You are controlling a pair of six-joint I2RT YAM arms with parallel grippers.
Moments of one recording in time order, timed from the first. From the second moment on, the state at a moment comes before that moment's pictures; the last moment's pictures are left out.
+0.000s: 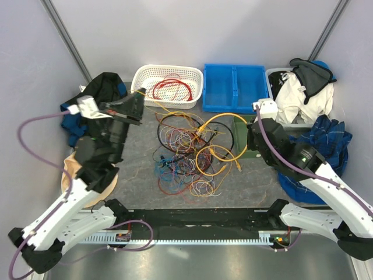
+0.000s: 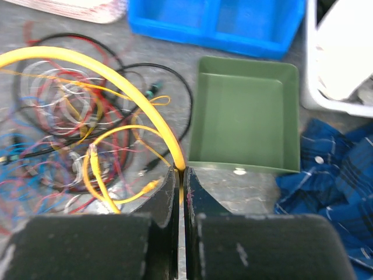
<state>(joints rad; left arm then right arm) -0.70 0.80 0.83 0.49 -0.36 -0.46 0.79 0.94 1.24 -0.87 0.57 0.36</state>
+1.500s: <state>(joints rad) -0.70 0.37 0.53 -0.28 -0.26 -0.71 0.20 1.86 1.66 -0.31 0.96 0.33</state>
